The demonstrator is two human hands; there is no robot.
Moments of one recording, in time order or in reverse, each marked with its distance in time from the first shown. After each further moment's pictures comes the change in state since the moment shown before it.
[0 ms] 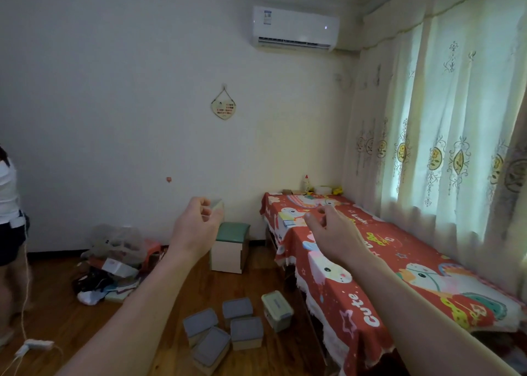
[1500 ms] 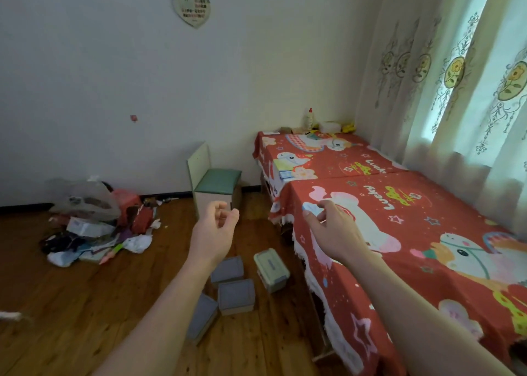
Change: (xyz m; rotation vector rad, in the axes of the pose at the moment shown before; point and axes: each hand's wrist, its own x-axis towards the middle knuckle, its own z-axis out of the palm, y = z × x) left_hand 0.208 -0.179 0.334 -0.065 -0.130 -0.224; right_hand 0.276 0.230 0.239 0.004 -0.193 0.164
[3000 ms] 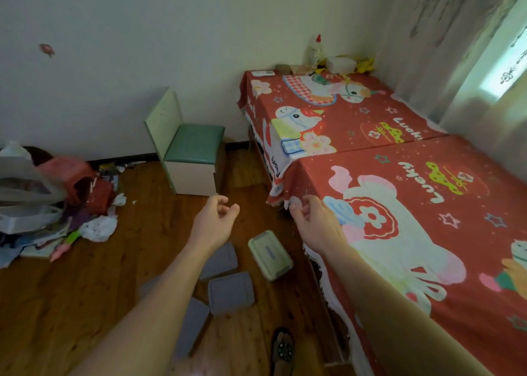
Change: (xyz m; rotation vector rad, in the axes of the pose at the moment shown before) left_hand 0.358 -0.203 0.156 0.145 -0.308 -0.217; right_hand 0.332 0.053 0.258 0.005 -0.119 0.184
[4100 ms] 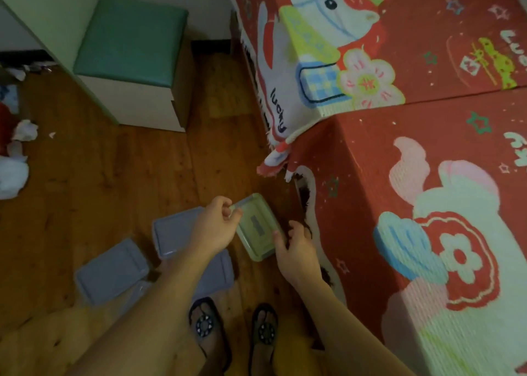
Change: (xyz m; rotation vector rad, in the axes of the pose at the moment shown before) left_hand 0.272 -0.194 0.229 0.076 -0.355 -0.295; right_hand 0.187 0.143 0.266 0.015 -0.328 0.406
